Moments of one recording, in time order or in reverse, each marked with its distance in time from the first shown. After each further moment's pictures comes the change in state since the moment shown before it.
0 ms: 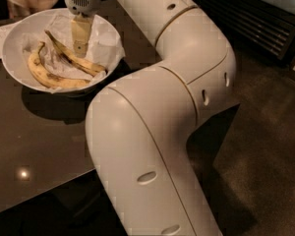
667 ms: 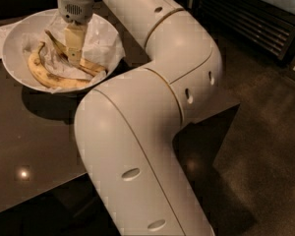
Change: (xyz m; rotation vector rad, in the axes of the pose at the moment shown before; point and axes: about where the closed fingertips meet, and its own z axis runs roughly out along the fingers) arm -0.015 0.006 0.025 -0.053 0.009 -0.009
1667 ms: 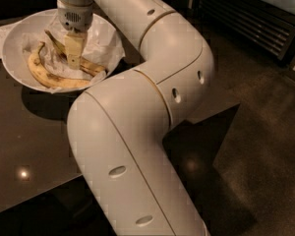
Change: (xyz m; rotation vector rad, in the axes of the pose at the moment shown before) arm -0.001 0.002 0.022 -0.050 0.018 0.026
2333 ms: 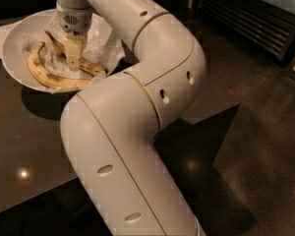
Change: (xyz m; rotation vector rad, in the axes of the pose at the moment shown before) arm -0.001 -0.006 0.011 -0.007 0.022 0.019
